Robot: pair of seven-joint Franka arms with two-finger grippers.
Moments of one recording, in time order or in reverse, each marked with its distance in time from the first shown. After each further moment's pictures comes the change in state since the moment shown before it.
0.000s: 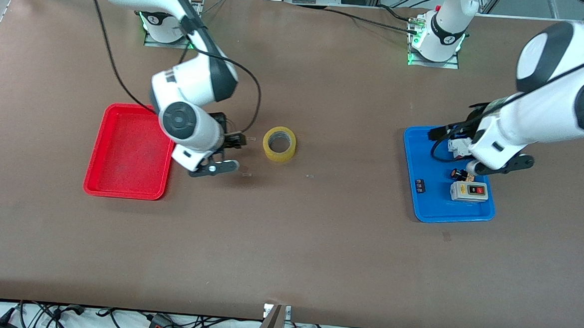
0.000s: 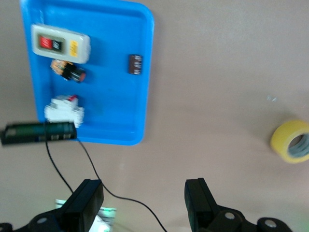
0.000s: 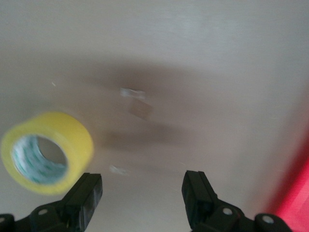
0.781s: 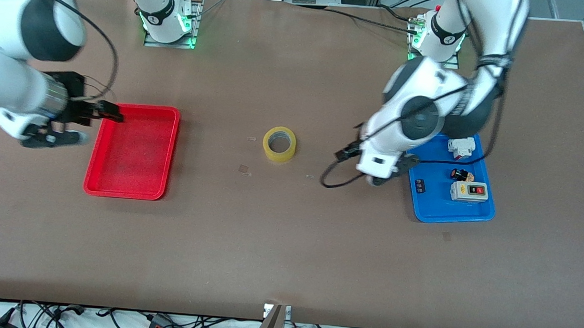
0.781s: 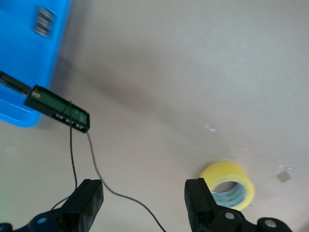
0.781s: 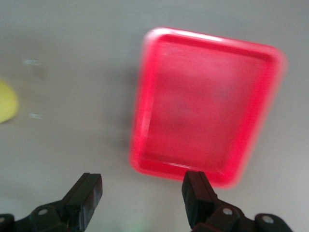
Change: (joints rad) left arm -0.273 0.261 -0.002 0.117 -0.043 0.215 -0.606; right arm -0.396 -0.363 -0.006 -0.122 -0.027 -0.291 -0.379
